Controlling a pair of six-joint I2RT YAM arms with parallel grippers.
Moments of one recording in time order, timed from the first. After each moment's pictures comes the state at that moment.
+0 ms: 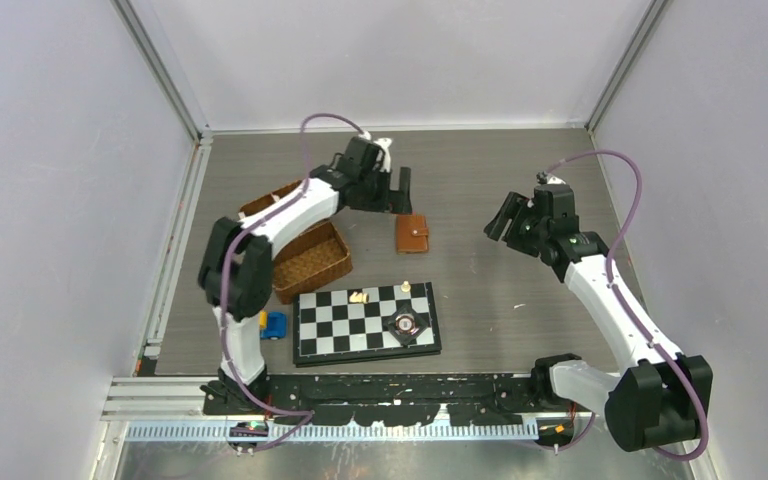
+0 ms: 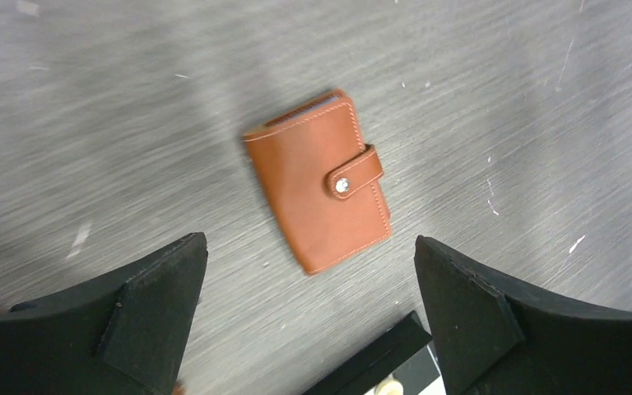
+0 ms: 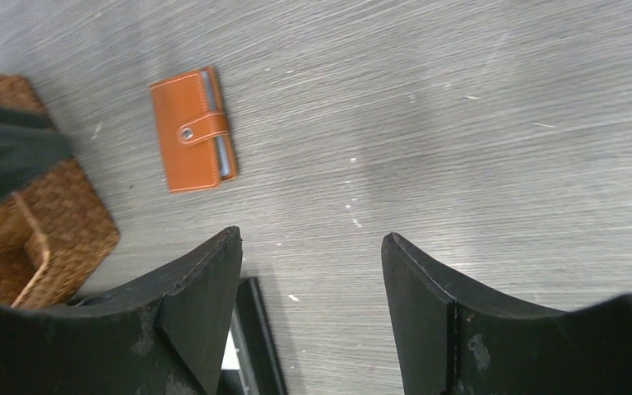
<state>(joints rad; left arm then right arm) -0.57 1.97 1.58 -0.43 0.20 -0.37 0.15 1.11 0.85 -0.46 -0.09 0.54</state>
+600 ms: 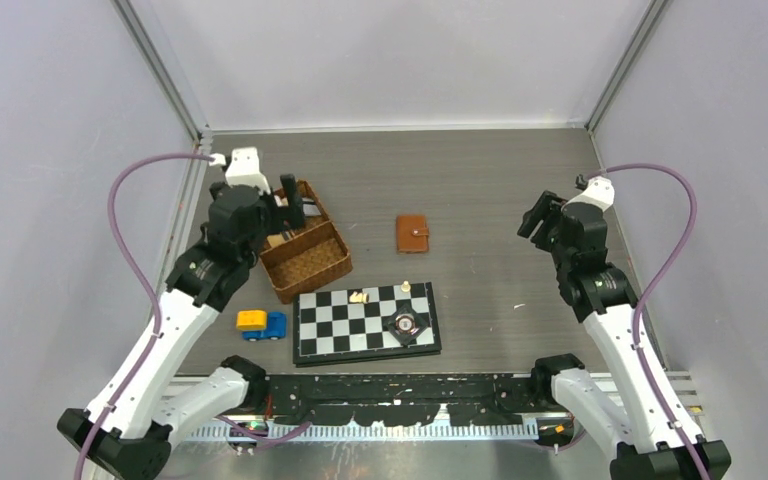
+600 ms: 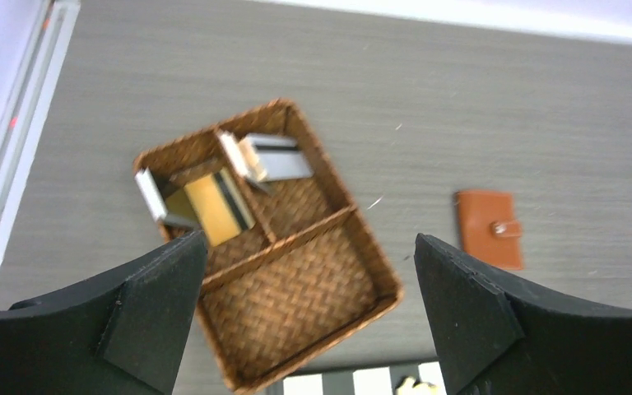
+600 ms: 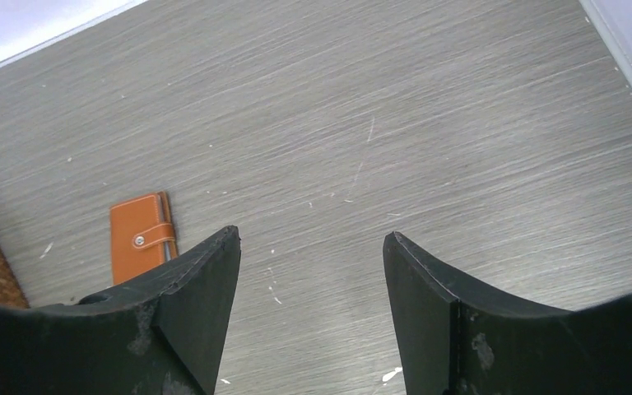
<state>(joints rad) -0.46 0.96 1.13 -0.49 -0.38 -0.29 0.15 0.81 0.82 -0.42 0.26 0.40</state>
